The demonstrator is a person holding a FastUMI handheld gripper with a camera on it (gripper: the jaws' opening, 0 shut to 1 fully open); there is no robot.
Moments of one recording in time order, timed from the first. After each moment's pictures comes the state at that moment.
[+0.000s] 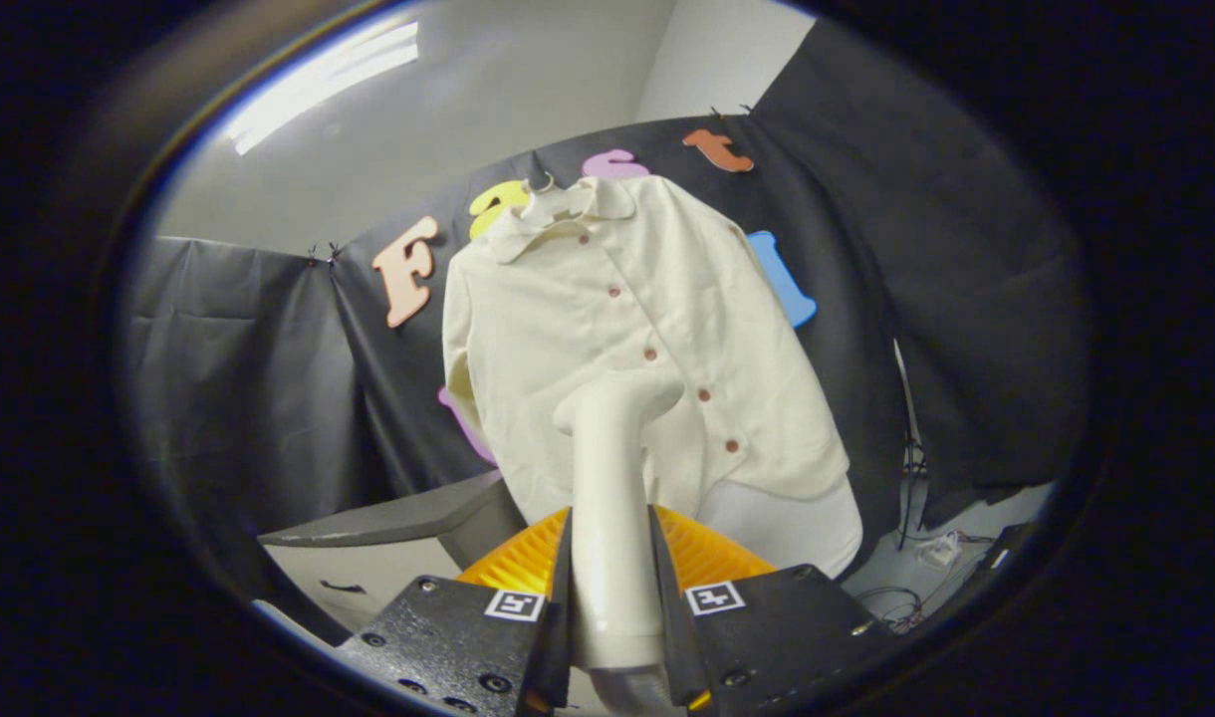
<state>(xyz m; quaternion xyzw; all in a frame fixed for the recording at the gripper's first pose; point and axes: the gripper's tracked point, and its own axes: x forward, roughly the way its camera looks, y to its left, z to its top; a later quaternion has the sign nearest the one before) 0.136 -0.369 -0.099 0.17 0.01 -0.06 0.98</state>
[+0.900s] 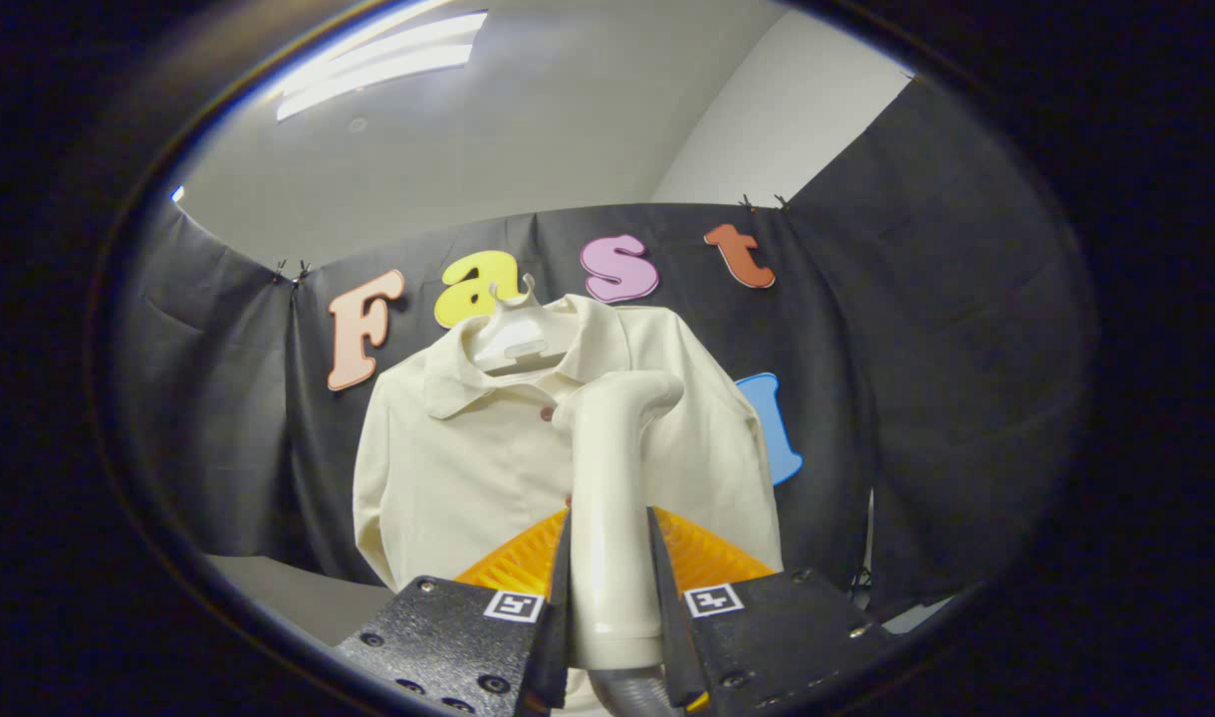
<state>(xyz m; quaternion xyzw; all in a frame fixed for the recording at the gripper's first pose) 0.261 -0.466 0.046 0.09 -0.07 -0.12 0.99</state>
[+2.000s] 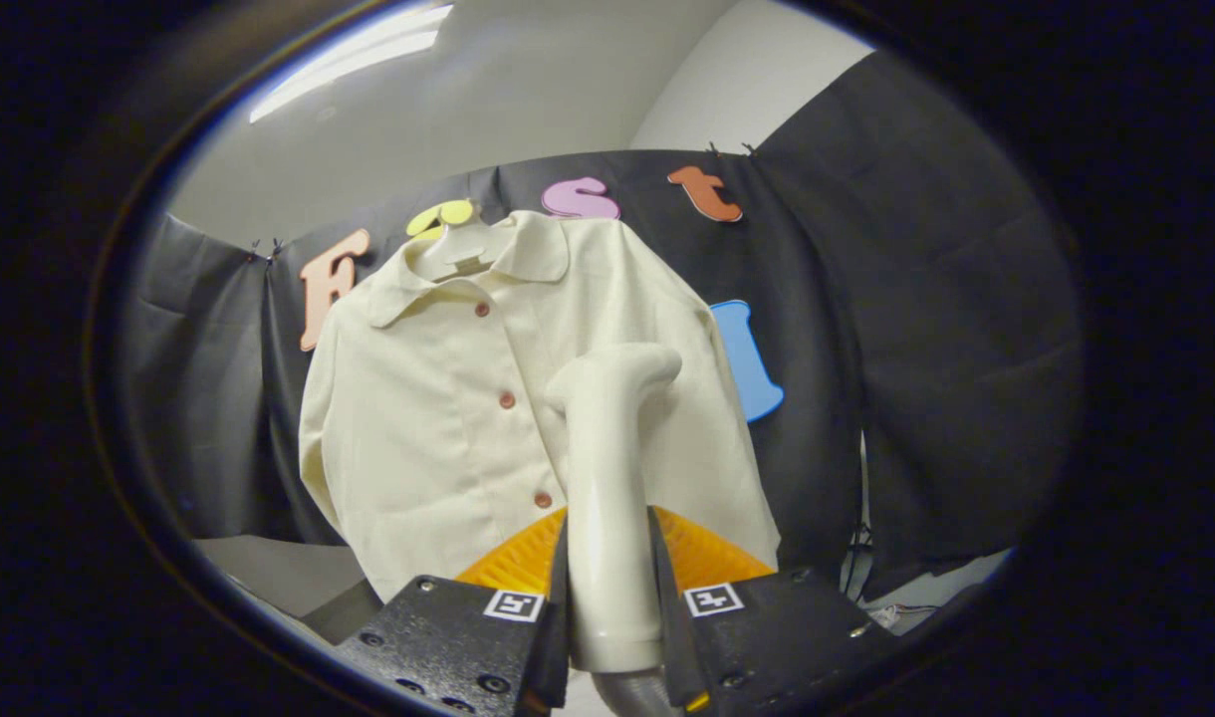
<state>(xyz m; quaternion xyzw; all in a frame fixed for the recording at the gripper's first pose) 0.250 -0.486 -0.071 0.12 0.00 -0.13 0.98</state>
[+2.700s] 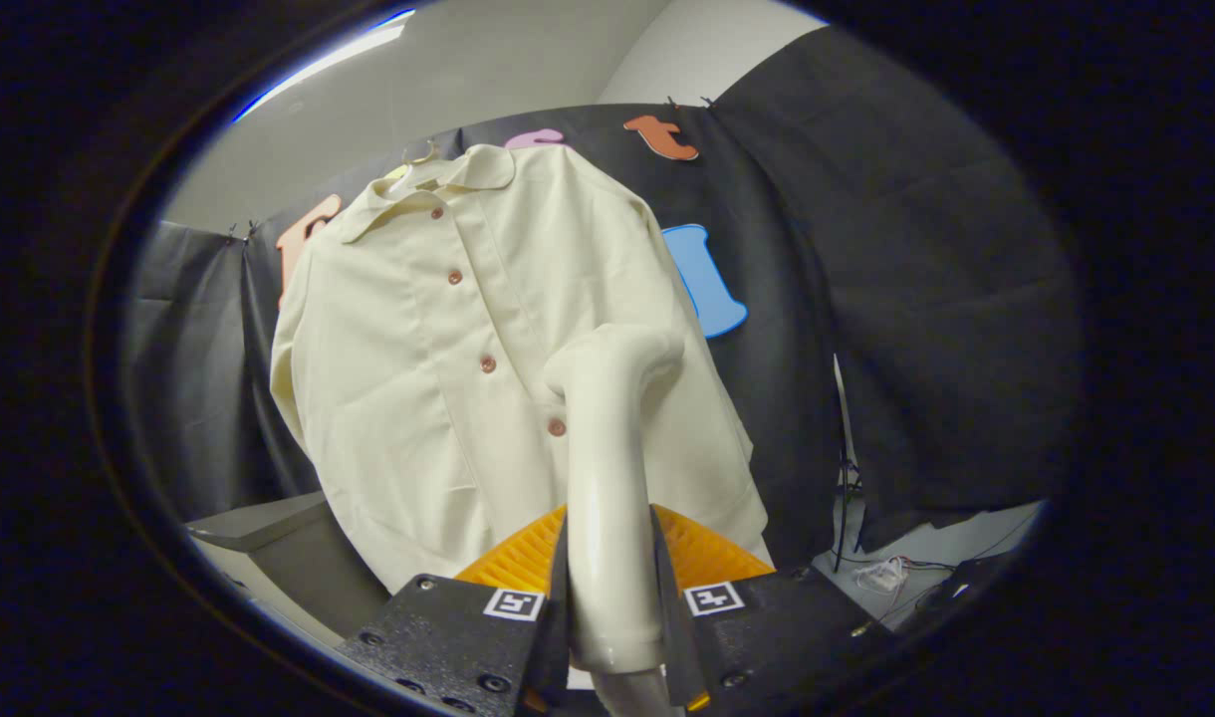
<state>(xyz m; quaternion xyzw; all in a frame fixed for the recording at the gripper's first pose) 0.210 -0.492 -0.181 0.16 0.07 -0.15 0.97</state>
